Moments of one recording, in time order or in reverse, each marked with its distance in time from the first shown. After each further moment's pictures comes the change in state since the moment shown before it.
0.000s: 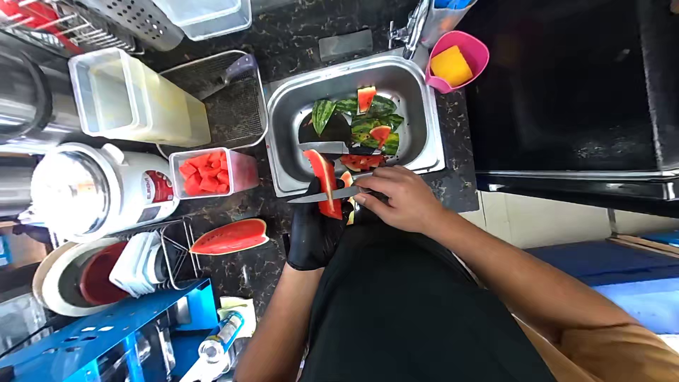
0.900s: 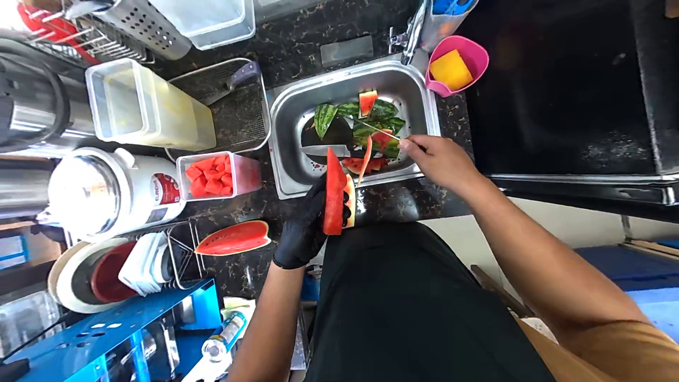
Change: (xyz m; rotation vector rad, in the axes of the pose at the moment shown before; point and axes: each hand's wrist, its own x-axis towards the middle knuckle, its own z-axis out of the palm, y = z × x) left_hand -0.003 0.029 -0.001 0.396 -0.219 -0.187; right_hand 0.017 0.074 -0.055 0.023 -0.130 0.635
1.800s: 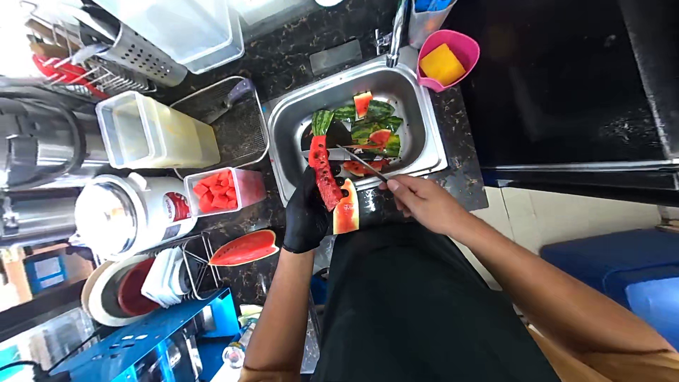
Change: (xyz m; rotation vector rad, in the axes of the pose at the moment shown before) left_hand 0.046 0.008 0.015 -0.009 0.229 0.143; right_hand -0.067 -0.014 0.034 0.455 -0.178 -0.063
